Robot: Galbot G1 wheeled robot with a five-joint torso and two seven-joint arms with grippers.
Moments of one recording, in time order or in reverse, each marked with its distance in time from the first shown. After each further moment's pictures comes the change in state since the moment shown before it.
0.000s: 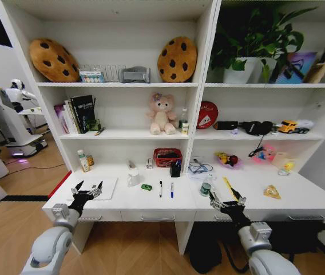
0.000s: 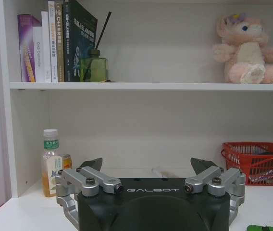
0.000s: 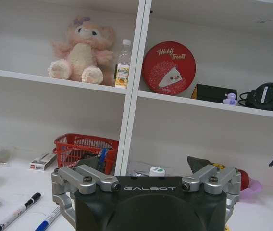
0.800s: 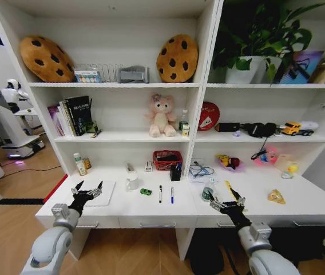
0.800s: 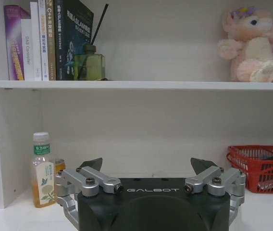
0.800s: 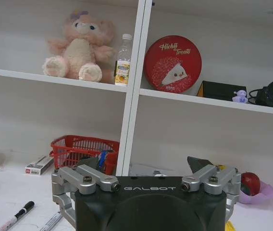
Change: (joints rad) left arm 0.000 0.000 0.000 0.000 0.000 0.000 0.000; right arm -0.001 0.001 0.005 -0.007 0.013 0.005 -0.018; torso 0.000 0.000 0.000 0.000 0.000
